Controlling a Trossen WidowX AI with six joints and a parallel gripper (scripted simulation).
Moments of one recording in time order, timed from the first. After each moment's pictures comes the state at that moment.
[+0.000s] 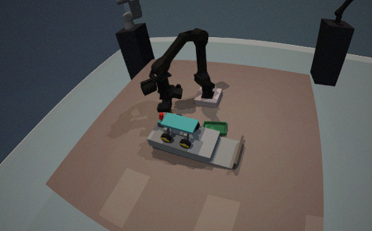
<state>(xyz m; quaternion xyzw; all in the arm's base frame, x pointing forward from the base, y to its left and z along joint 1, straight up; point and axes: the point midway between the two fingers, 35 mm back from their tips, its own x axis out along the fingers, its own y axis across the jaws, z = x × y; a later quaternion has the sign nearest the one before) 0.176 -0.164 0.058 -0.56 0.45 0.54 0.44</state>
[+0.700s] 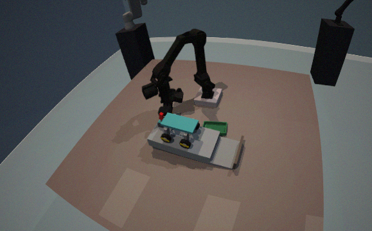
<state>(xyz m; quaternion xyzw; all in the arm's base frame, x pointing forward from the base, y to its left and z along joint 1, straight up) 0.176 -0.165 0.035 -0.56 0.45 0.54 0.44</state>
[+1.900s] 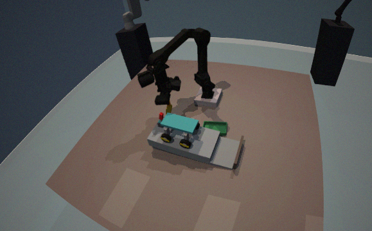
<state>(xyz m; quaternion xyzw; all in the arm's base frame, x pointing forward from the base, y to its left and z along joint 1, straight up) 0.172 -0.163 0.104 -0.56 0.45 0.54 0.44</state>
